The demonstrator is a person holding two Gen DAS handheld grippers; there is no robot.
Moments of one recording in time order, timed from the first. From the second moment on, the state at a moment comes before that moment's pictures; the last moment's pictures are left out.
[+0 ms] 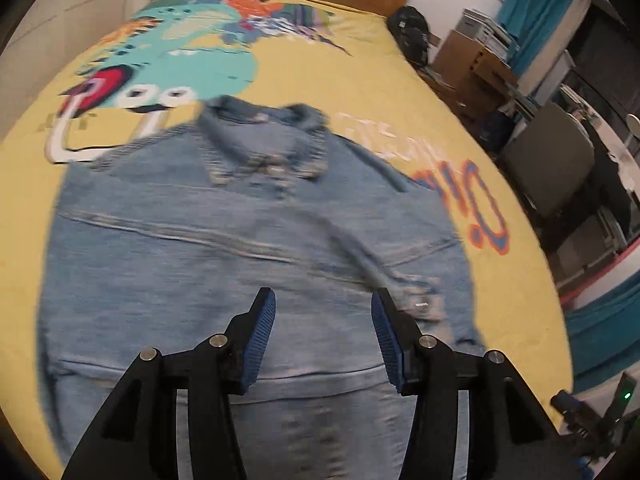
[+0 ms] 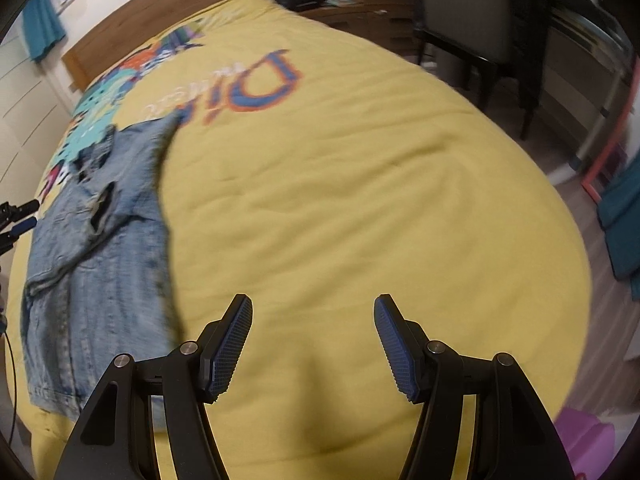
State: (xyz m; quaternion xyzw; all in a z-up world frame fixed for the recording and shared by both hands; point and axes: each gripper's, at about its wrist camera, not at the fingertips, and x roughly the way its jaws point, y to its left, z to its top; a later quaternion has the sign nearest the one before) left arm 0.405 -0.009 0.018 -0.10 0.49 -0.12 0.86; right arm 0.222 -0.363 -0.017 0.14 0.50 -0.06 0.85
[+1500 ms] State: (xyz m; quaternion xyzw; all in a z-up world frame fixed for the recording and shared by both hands) left arm 0.389 0.119 -0.057 -0.06 0.50 -0.01 0.86; right arm 0.427 -0.016 -0.046 -0.06 0.50 0.20 0.84
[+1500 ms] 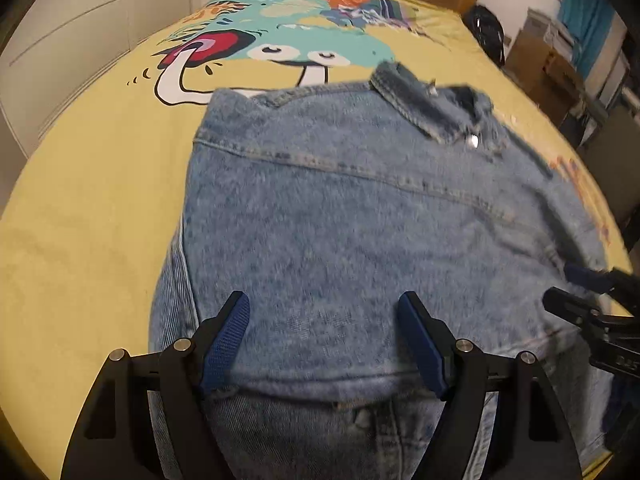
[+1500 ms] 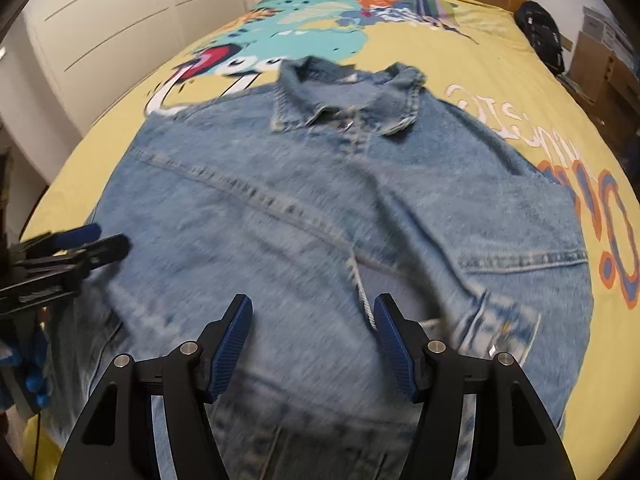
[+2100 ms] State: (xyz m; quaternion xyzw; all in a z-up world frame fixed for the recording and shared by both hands) left arm 0.326 0.126 0.007 -0.09 0.49 0.03 0.87; right arm 0.348 -0.102 0.014 0.00 0.49 0.15 0.86
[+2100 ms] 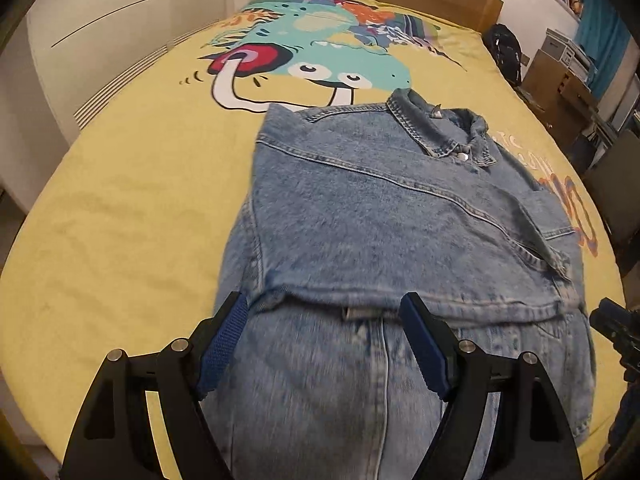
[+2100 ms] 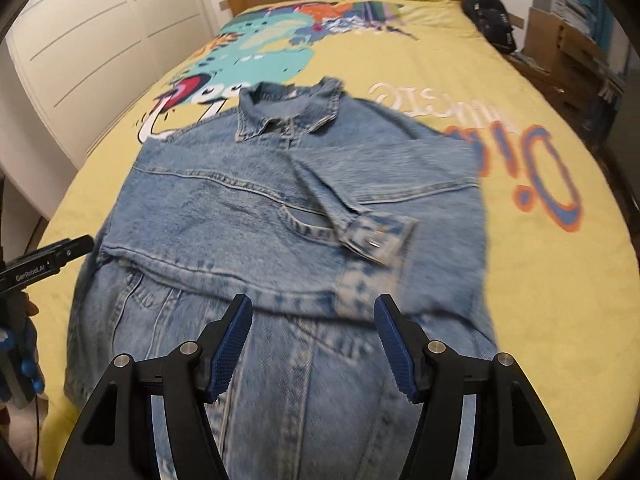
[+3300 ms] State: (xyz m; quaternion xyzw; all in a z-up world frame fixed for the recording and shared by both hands) left arm 0.179 0.190 0.049 -0.18 0.47 0.08 0.86; right arm 0.181 -0.256 0.060 0.08 0.45 0.05 0.89
